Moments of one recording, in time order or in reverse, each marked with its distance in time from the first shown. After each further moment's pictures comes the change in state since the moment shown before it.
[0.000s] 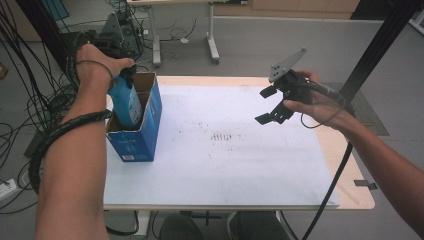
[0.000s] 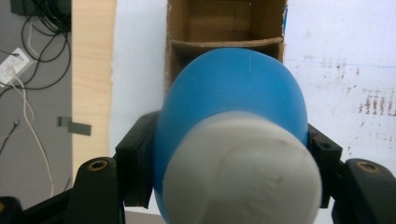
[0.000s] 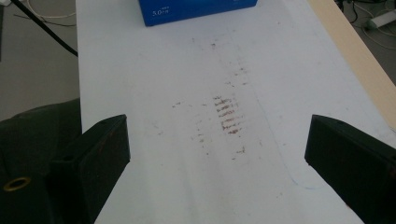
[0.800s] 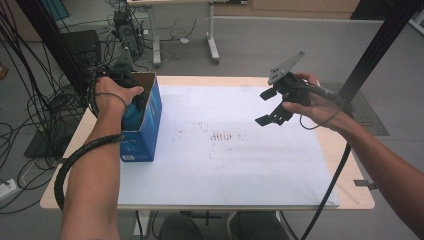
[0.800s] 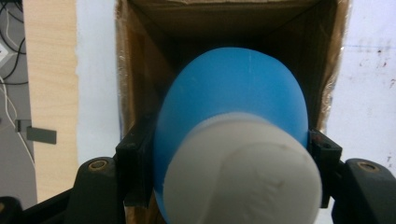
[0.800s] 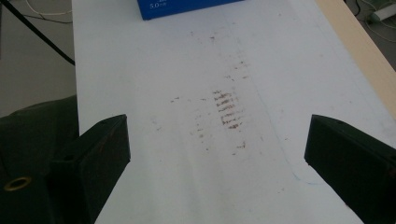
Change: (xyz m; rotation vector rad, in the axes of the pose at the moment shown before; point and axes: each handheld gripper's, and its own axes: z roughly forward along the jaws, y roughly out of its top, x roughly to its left) left arm -0.005 -0.010 0.079 0.033 -0.009 0.009; right arm -0.003 -0.006 0.006 0.014 0.002 0.012
